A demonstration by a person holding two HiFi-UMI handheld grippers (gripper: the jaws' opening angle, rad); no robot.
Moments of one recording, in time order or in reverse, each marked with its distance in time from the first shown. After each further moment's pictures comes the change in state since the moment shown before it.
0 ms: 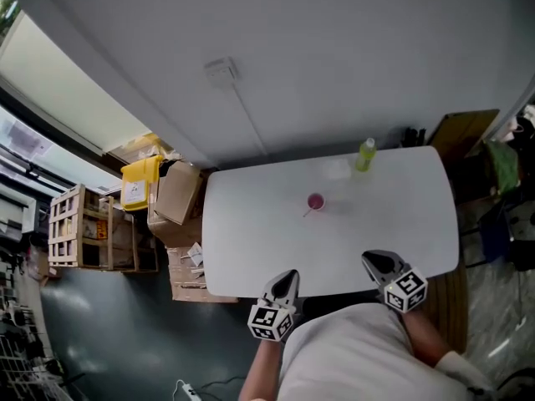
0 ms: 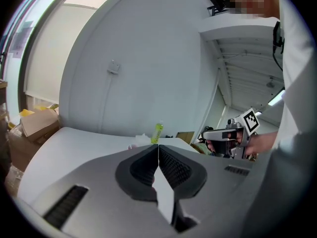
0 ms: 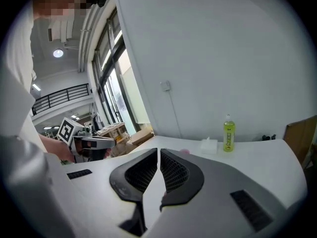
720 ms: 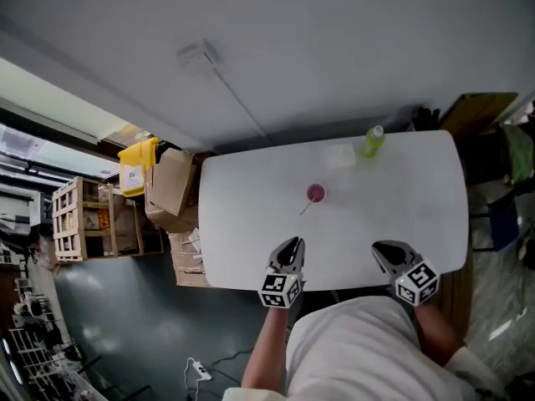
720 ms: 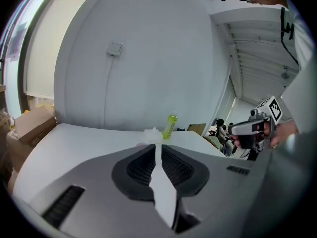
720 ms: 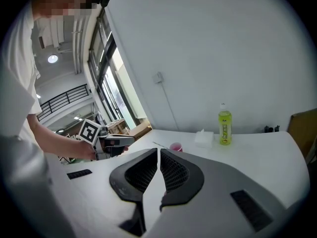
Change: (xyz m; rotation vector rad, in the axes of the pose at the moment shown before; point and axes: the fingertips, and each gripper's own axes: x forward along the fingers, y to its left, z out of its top) left arm 0.115 0.051 -0.011 0.007 0.103 0.098; right arm 0.017 -0.064 -0.009 0.061 0.096 0.041
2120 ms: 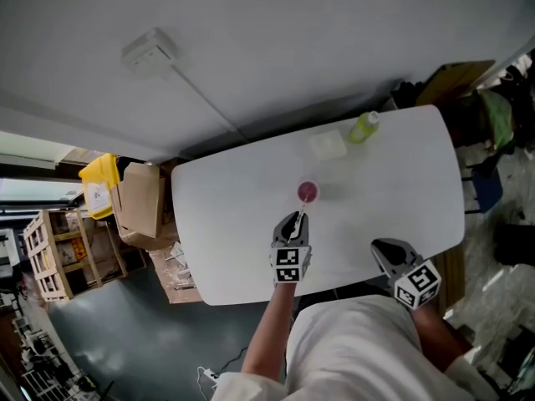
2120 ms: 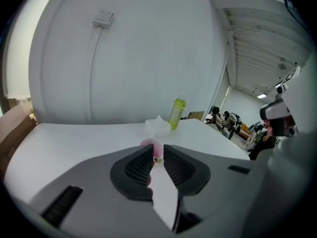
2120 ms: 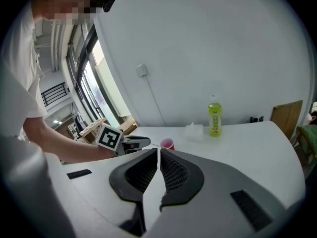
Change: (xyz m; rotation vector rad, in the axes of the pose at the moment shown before) left arm 0.111 0.044 -0.029 0.083 0.127 -0.062; right arm 0.031 0.003 -0.009 0.101 0.046 -0.202
